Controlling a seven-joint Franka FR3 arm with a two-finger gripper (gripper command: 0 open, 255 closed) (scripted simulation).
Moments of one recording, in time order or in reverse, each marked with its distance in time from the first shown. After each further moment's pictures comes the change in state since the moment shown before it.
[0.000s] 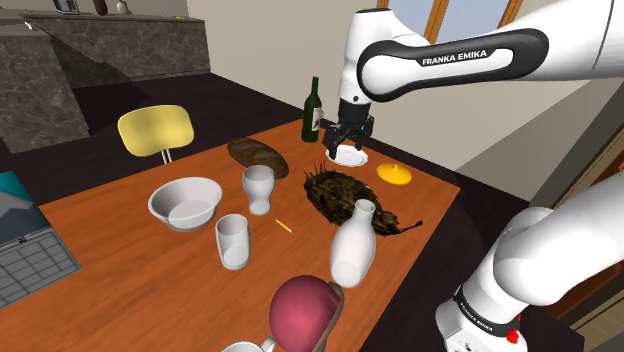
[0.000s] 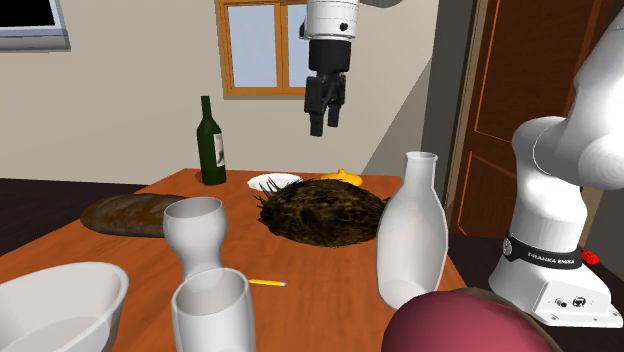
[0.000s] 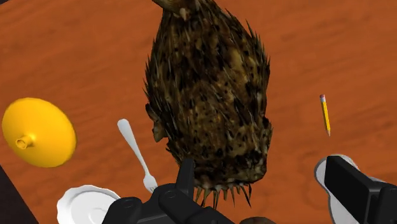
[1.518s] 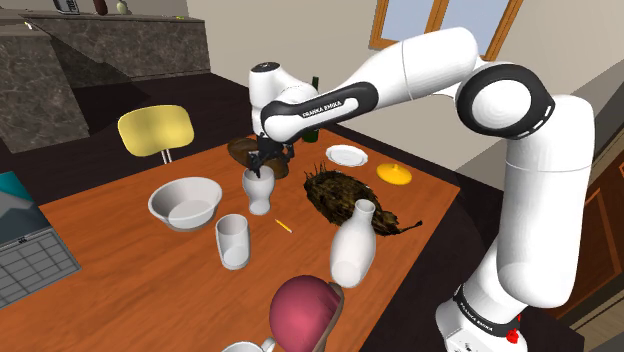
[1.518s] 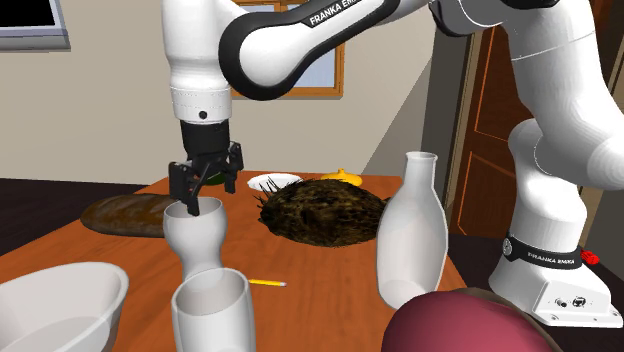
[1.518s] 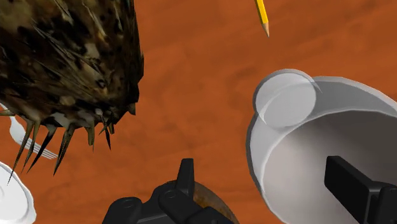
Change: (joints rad) arm 0.093 0.738 0.089 0.552 -0.245 0.166 0.344
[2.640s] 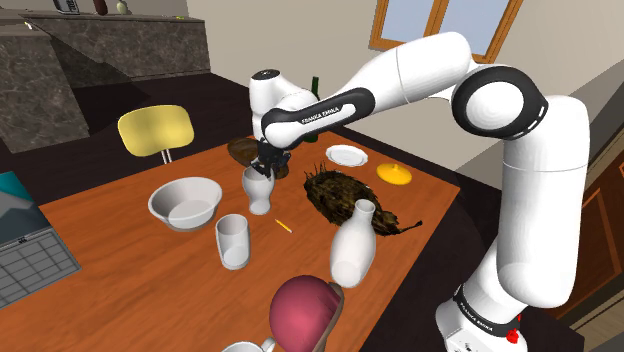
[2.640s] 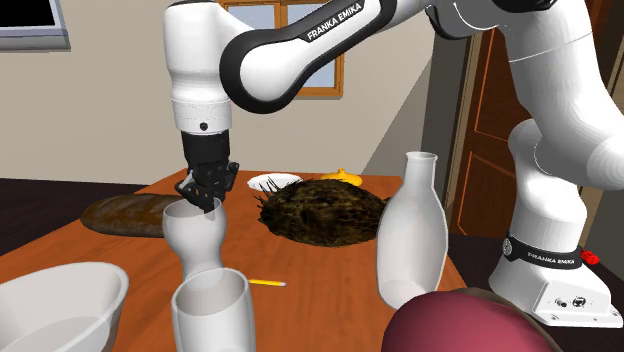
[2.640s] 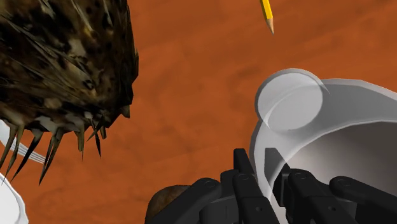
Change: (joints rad) arm -0.001 0.022 -0.006 -0.012 -0.010 0.036 0.006
